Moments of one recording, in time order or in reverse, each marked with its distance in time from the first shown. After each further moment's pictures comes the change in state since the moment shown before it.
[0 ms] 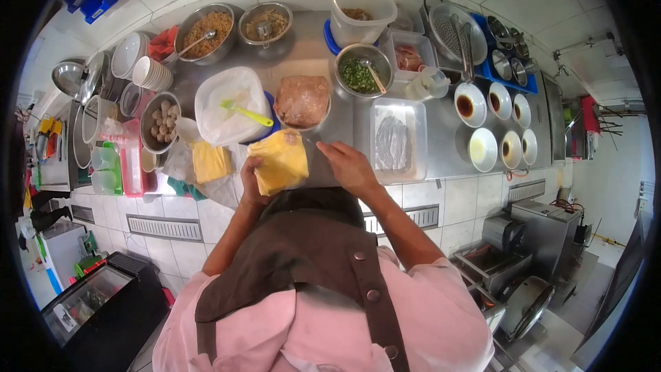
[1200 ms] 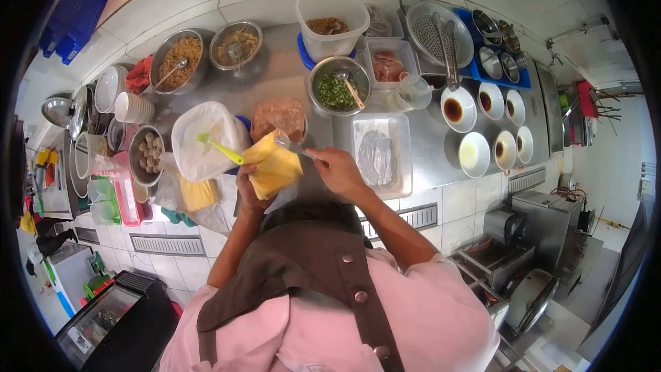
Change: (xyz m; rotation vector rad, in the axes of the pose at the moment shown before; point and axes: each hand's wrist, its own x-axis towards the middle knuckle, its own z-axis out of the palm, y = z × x) left_hand 0.063 -0.013 0.018 -0.096 -0.023 0.021; right_hand 0.030 0.043 -0.018 0.175 0.001 0.281
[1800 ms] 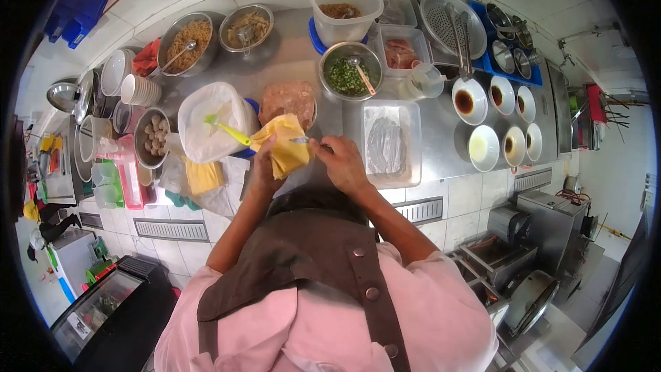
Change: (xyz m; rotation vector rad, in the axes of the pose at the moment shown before) left_hand 0.006 -0.011 0.021 0.280 0.024 0.044; right_hand -0.020 0.006 0.022 -0.368 0.161 -0.370
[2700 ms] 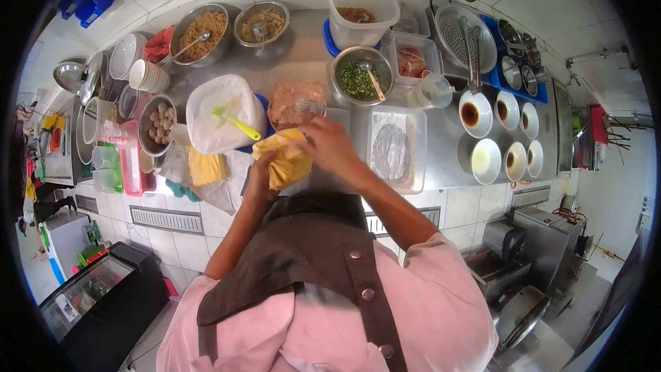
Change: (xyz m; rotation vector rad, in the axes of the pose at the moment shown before) left_hand -0.028 0.002 -0.016 0.006 0.267 -0.038; right_hand 0.063 -0.006 0.011 0.122 -0.110 0.018
